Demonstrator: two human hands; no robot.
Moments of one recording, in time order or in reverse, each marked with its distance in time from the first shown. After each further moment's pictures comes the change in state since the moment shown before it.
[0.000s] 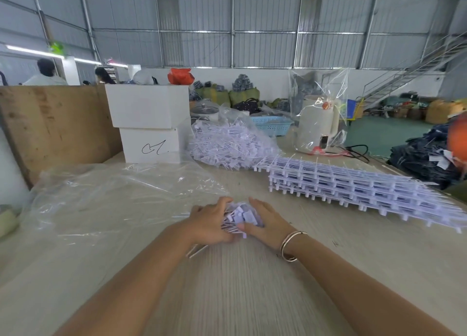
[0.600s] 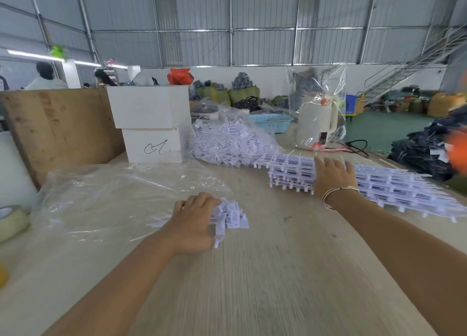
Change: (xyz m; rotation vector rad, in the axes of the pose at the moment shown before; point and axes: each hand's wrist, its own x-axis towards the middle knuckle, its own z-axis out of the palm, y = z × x) left_hand -0.058 0.004 -0.026 0.181 0.142 0.039; right_hand 0.011 0.054 -0.112 -0.903 0.461 0.325
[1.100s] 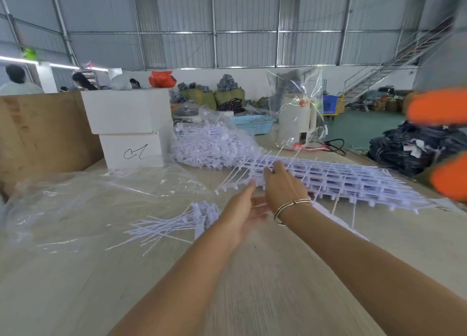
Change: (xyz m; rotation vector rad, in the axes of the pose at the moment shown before) left_hand 0.058 0.139 -0.004 -1.768 -0.088 -0.441; right_hand -0.054 -0.055 -0.048 0.191 0.056 -0.163
